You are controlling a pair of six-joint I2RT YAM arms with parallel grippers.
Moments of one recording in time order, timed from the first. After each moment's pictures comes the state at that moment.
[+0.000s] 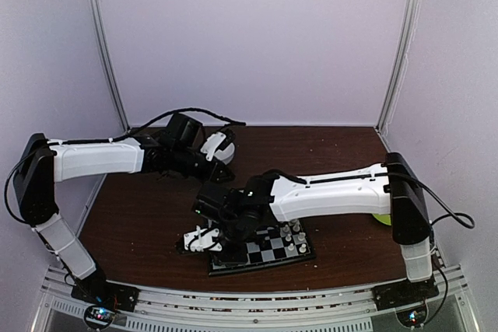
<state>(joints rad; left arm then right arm) -0.71 1.64 1.15 -0.23 0.34 -0.06 1.28 2.12 1.76 -0.80 -0.19 -0.45</state>
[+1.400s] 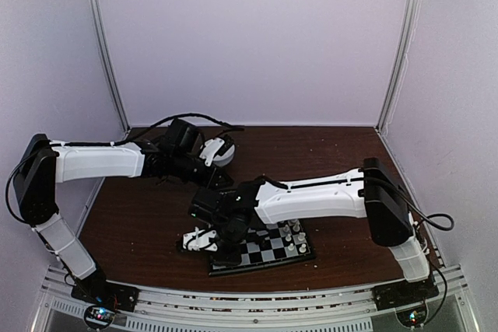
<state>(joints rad) -0.71 1.64 1.10 -0.20 0.35 -0.08 1.26 2.24 1.83 -0.80 -0.18 -0.39</state>
